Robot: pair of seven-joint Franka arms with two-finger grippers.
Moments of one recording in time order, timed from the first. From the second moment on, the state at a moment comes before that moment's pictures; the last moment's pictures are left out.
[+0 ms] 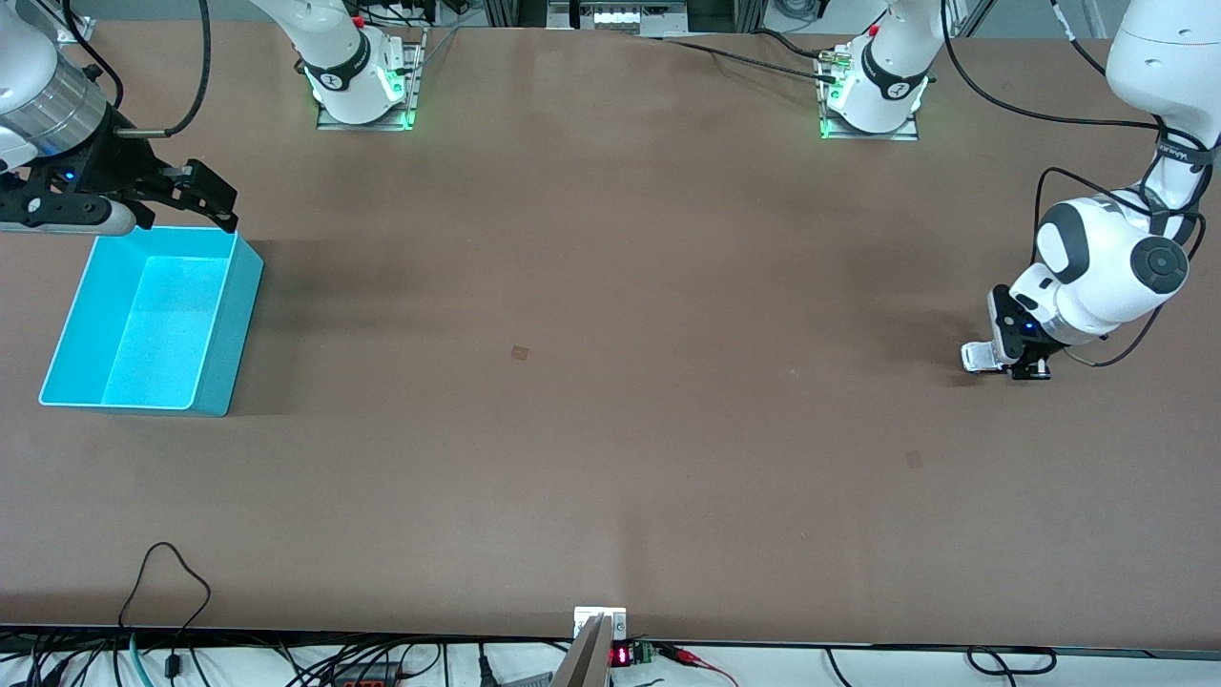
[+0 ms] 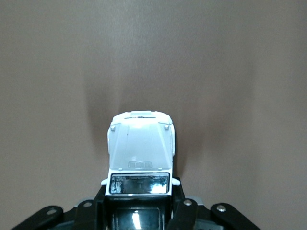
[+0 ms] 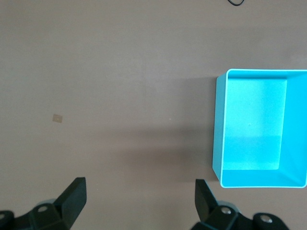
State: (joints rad) left arm 0.32 0.45 -0.03 -2.17 0.08 2.65 1.78; right arm 0.07 -0.06 0.07 -1.70 -0.02 1.66 0.17
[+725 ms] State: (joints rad) left arm 0.33 0.49 -0.03 -2.13 0.08 2.61 1.80; right arm 0.08 -0.06 0.07 -1.70 -0.02 1.66 0.17
